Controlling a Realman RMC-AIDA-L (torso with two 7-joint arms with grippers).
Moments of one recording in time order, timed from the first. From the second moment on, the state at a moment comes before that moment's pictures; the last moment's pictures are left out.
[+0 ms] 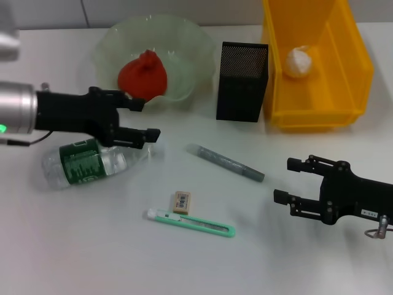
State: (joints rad) left arm -0.64 -2.02 0.81 0.74 2.14 1.52 -1.49; right arm 0.36 2.06 -0.71 -0.39 -1.88 -1.52 0.94
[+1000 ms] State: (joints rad) left arm -0.80 -2.07 1.06 0.72 2.49 1.27 -1.70; right arm 0.36 2.05 -0.70 -0.39 -1.88 -1.54 0.98
